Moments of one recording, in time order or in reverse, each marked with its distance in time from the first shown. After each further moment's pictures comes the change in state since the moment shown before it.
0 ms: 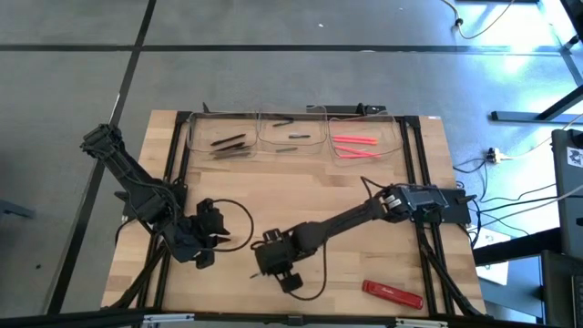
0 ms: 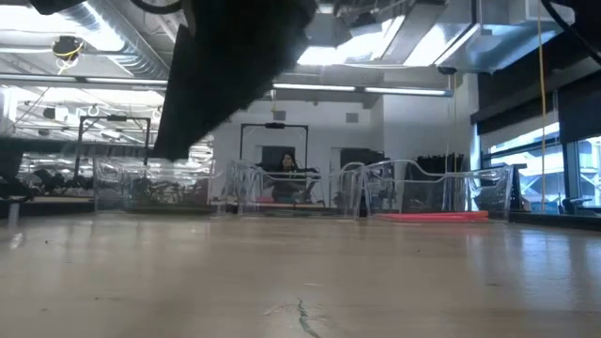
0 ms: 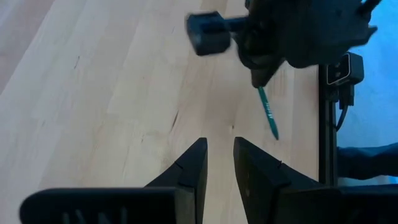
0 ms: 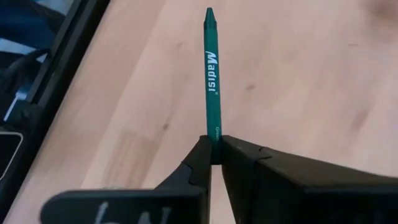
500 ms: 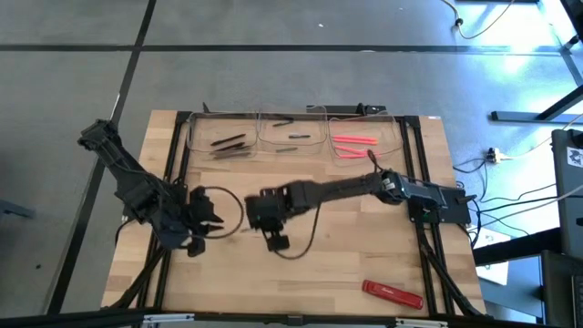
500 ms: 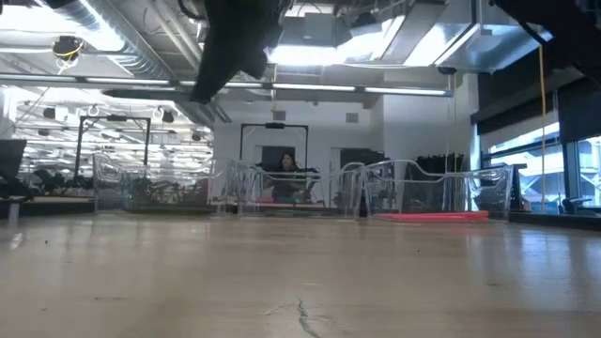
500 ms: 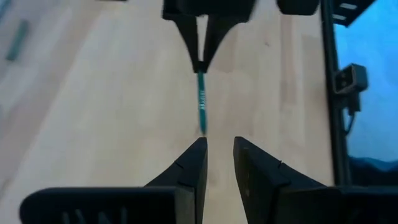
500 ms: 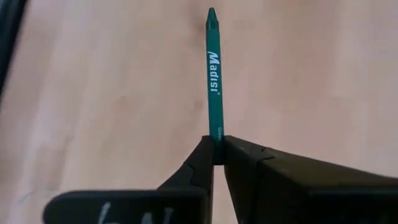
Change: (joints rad) left arm 0.000 -0.125 0.000 -0.092 -0.060 0.053; right arm -0.188 -0.007 0.257 -0.273 0.049 -0.001
